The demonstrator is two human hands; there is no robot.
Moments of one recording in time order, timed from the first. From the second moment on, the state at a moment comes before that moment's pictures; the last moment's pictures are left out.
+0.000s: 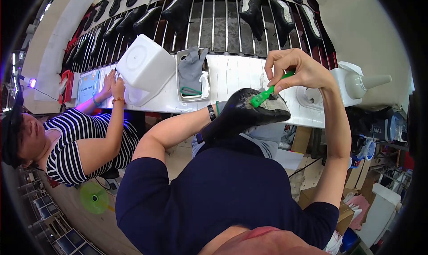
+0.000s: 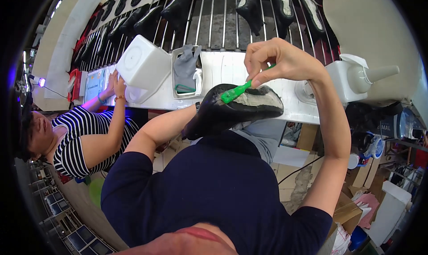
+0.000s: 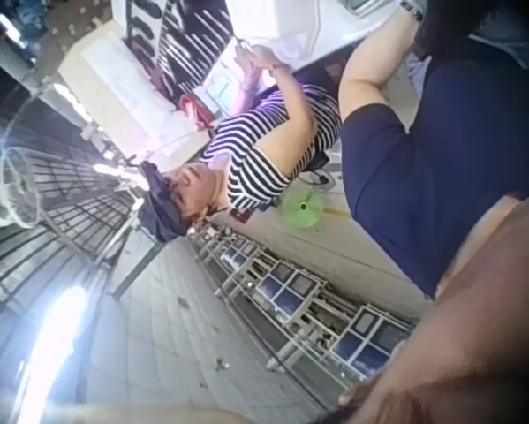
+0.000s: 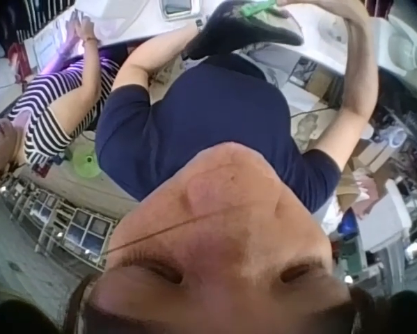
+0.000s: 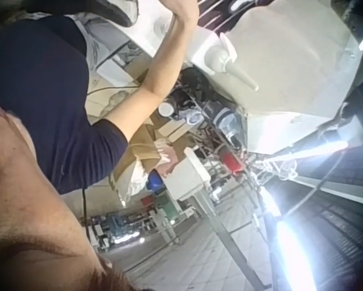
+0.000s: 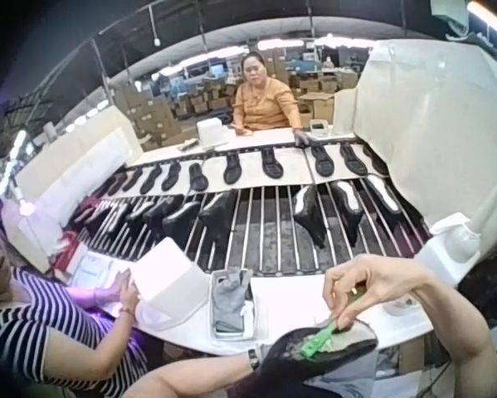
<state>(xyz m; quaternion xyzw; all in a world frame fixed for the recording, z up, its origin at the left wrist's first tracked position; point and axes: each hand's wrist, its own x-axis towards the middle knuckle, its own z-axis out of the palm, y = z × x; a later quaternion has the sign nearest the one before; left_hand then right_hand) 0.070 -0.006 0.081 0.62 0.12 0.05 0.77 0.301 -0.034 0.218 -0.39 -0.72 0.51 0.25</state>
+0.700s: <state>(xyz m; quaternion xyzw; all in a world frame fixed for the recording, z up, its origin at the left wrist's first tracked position) 0.069 -0.013 0.120 0.48 0.28 0.13 0.82 0.349 -0.046 0.196 -0.40 -0.64 0.55 0.36</state>
